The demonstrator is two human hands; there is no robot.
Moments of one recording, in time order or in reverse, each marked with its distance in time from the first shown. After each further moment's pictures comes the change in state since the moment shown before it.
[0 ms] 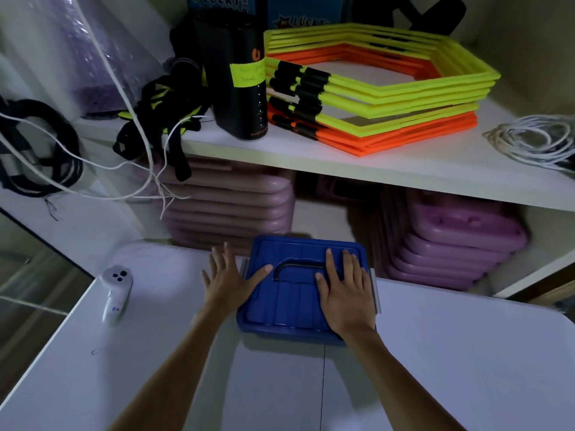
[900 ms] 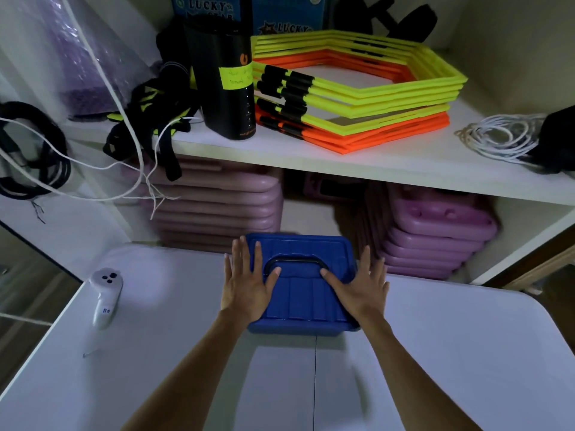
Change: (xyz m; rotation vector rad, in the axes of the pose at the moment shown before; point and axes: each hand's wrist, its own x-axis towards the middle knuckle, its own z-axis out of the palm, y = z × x) left_hand -0.028 0.024 0.029 0.380 0.154 0.357; right_hand -0.006 0.035 -0.022 0.474 -0.070 0.429
